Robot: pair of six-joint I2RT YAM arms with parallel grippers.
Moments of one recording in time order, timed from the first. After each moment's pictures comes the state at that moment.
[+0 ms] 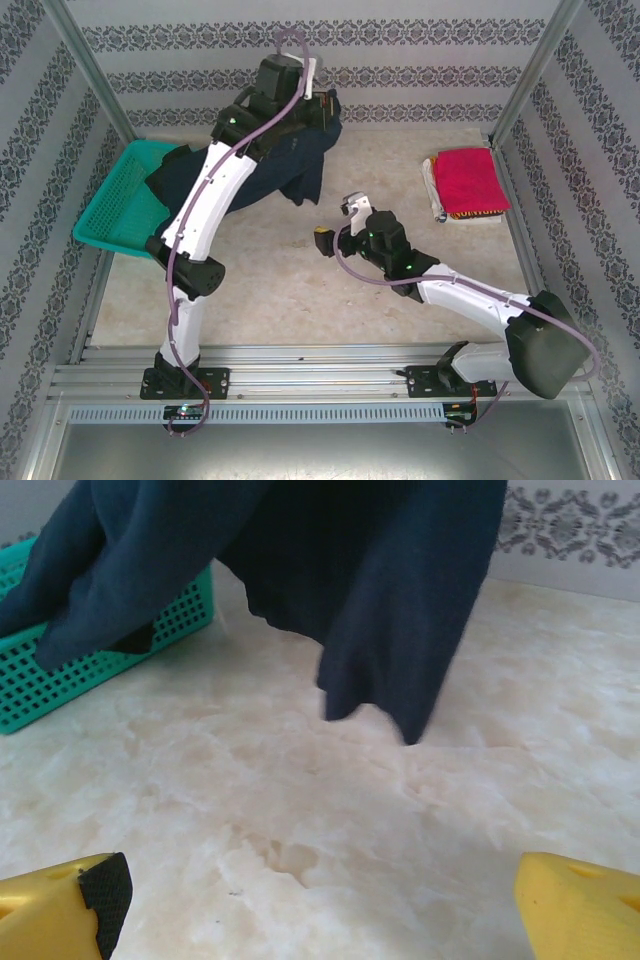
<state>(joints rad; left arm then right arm) -0.53 2.13 2.66 -0.96 0.06 -0.35 0.67 1.29 0.70 0.23 0.02 0.19</state>
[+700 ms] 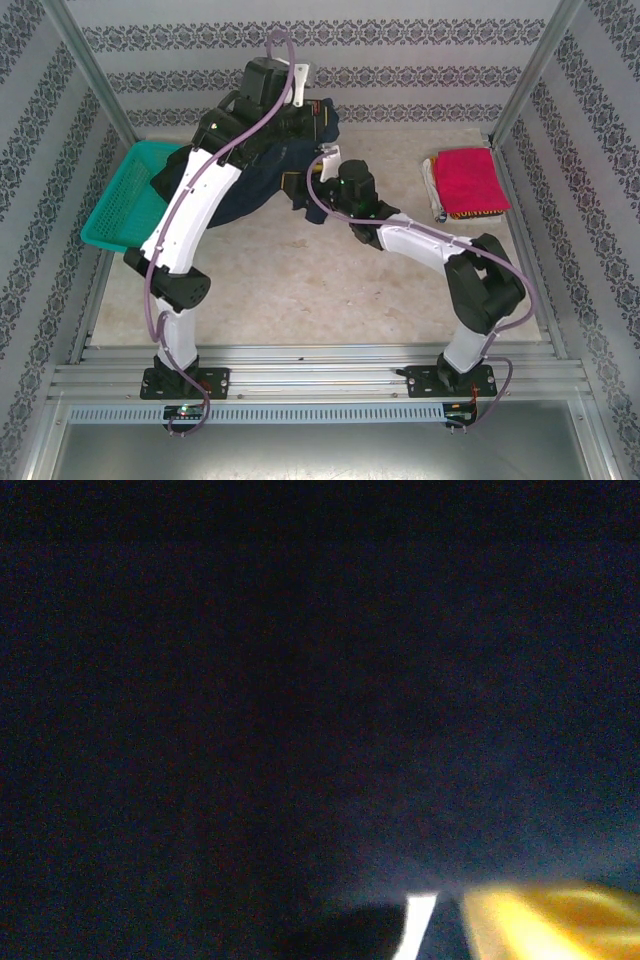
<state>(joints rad) -0.53 1.95 2.50 -1.01 0.10 -0.35 0.62 1.75 1.19 0.43 -0.22 0.42</state>
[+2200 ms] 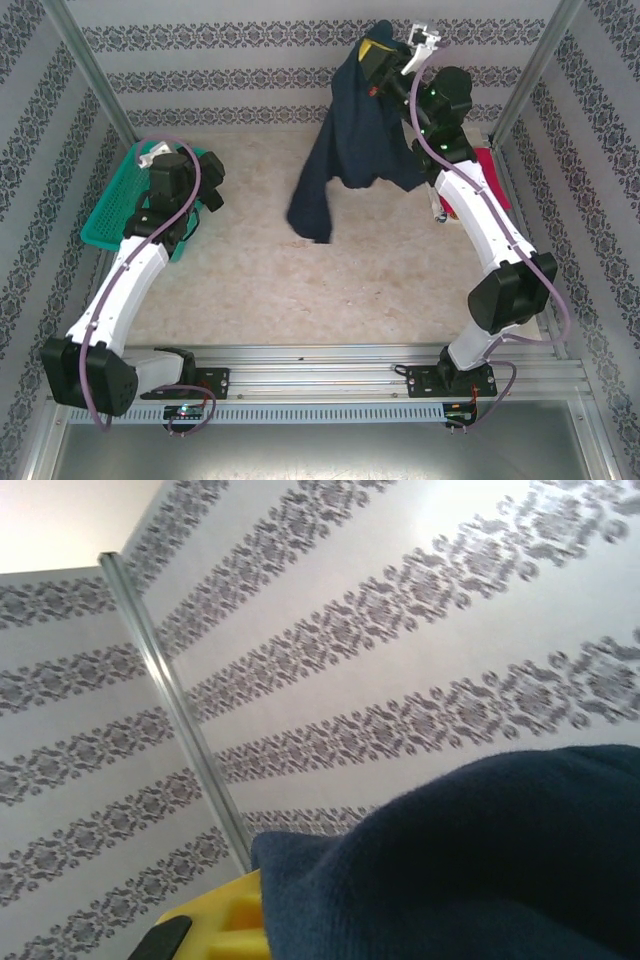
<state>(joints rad) -0.12 1.23 1.11 -0.35 -0.23 -0.64 0.28 1.67 1.72 0.29 -0.36 0.55</state>
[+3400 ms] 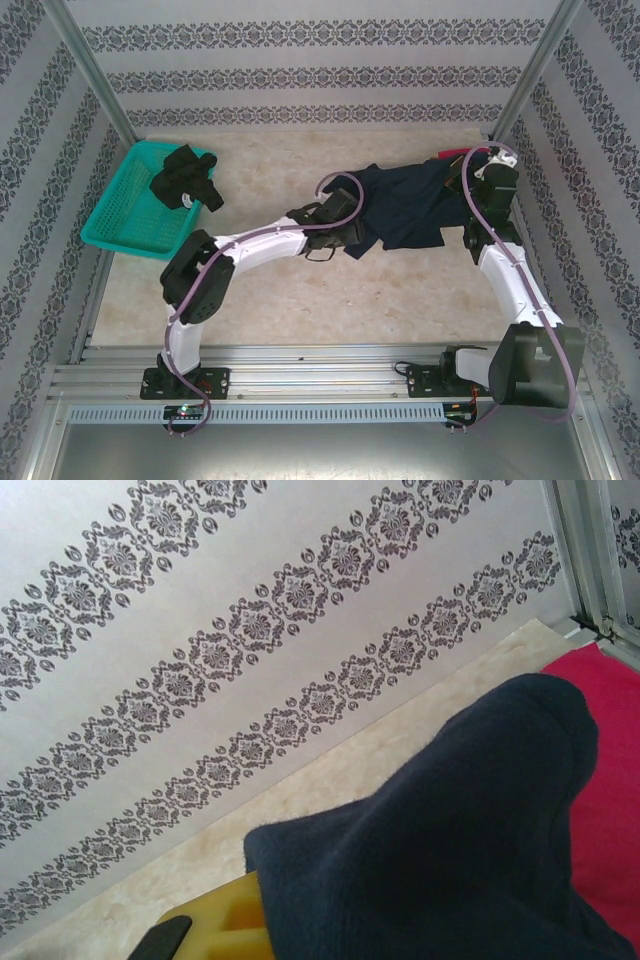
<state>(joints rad) -0.79 2.01 1.51 -0.41 -0.09 -0.91 -0.09 1.22 0.87 0.14 -0.07 0.61</state>
